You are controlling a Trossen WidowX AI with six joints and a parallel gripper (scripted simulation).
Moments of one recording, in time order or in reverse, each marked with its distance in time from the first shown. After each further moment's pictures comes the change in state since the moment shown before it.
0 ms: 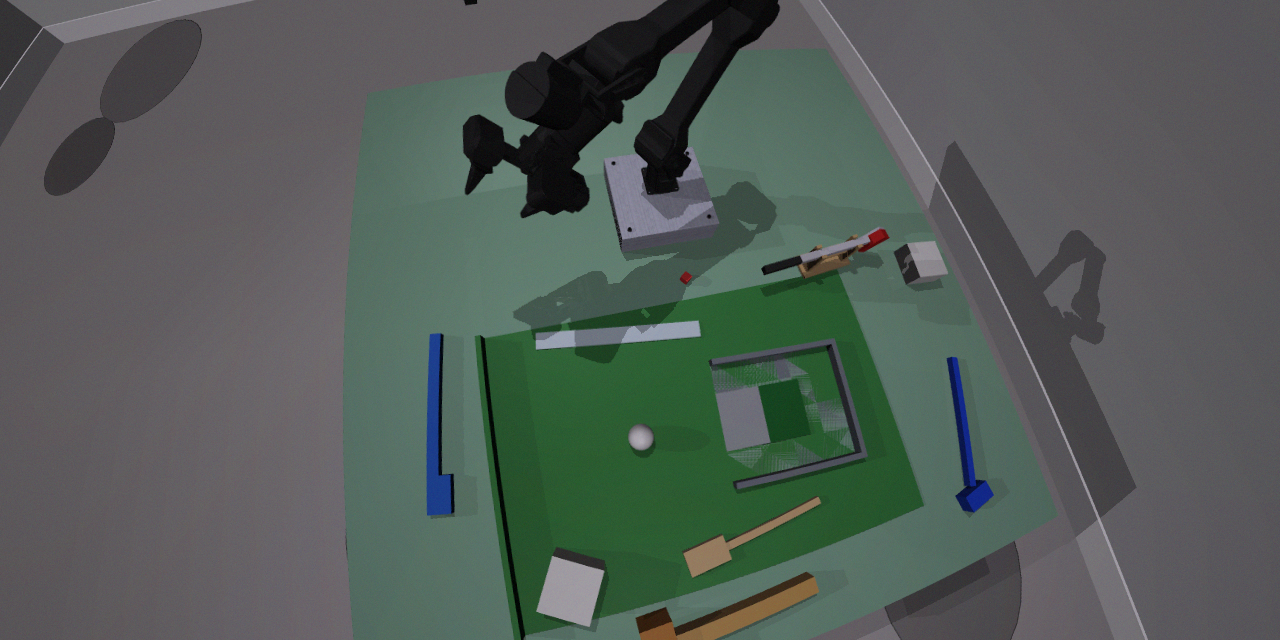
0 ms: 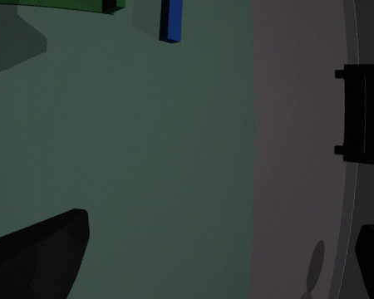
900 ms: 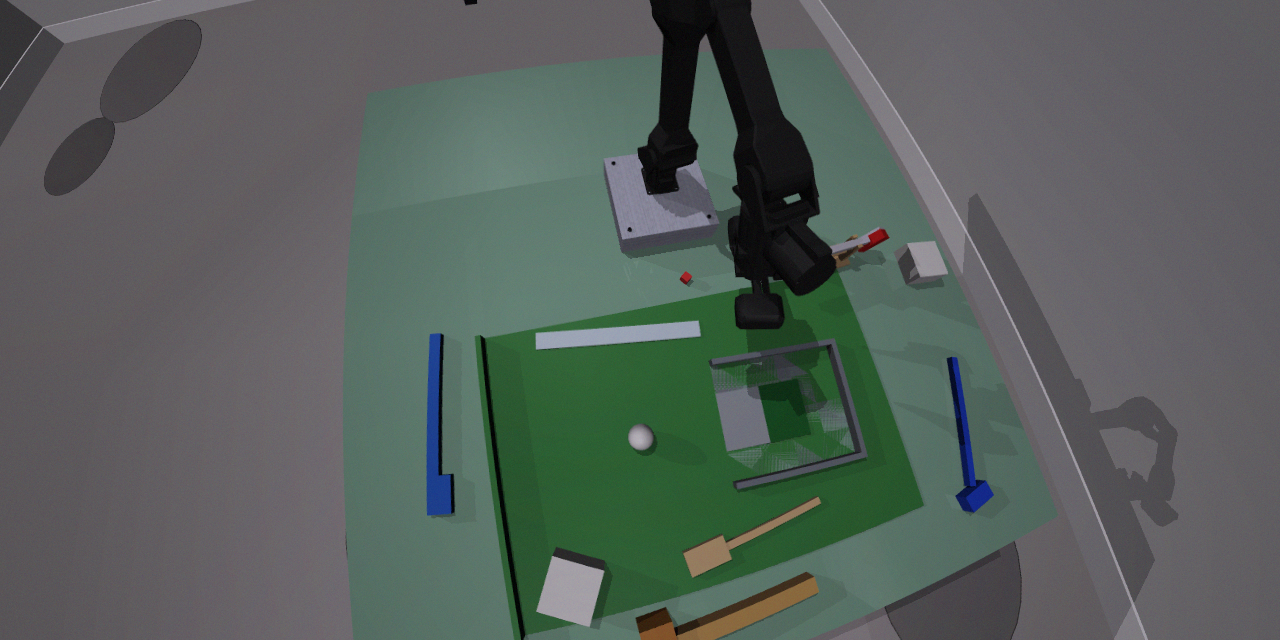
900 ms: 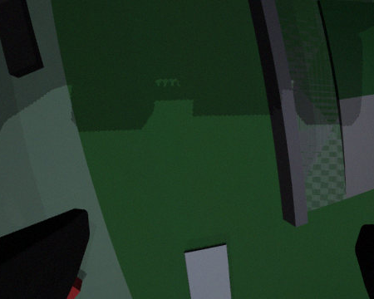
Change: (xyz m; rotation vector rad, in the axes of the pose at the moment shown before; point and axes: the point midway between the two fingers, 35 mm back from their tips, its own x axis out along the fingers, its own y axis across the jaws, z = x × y) arm -0.168 0.291 0.182 -1.042 -0.721 0.784
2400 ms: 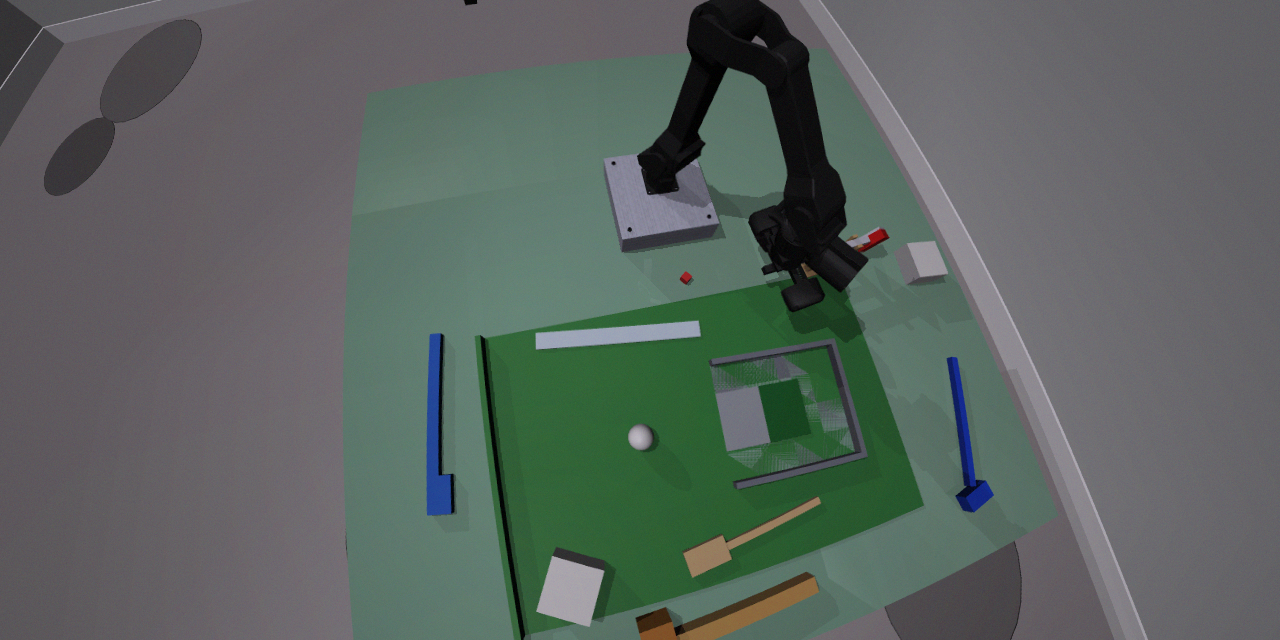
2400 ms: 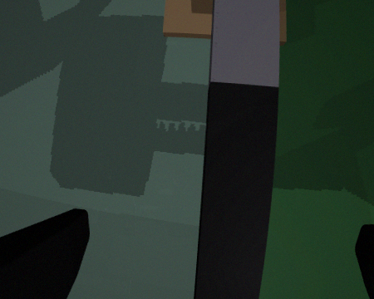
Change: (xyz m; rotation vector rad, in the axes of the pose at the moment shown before) arm 0.080 0.100 0.076 -0.332 -0.095 0.305
